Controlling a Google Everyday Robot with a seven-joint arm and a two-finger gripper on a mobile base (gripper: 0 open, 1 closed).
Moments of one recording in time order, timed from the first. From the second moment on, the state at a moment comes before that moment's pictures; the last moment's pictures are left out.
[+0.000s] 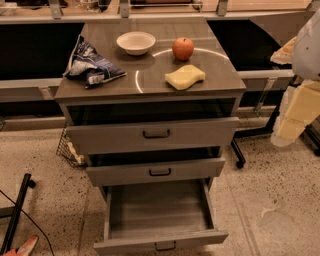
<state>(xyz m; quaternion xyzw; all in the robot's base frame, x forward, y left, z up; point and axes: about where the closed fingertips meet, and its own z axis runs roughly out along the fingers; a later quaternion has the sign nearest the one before) 0.438 -0.216 0.980 -0.60 0.78 -0.04 0.16</state>
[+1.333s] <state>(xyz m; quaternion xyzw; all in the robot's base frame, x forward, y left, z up) 0.585 -0.120 0.923 -0.53 0.82 0.00 0.20</state>
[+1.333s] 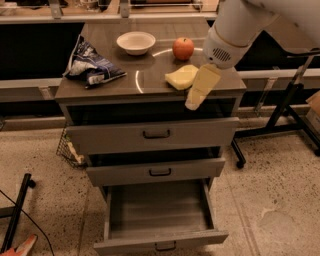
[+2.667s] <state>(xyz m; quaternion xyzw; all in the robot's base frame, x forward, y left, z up) 0.633 -0.109 0.926 -0.43 0.86 0.05 0.27</state>
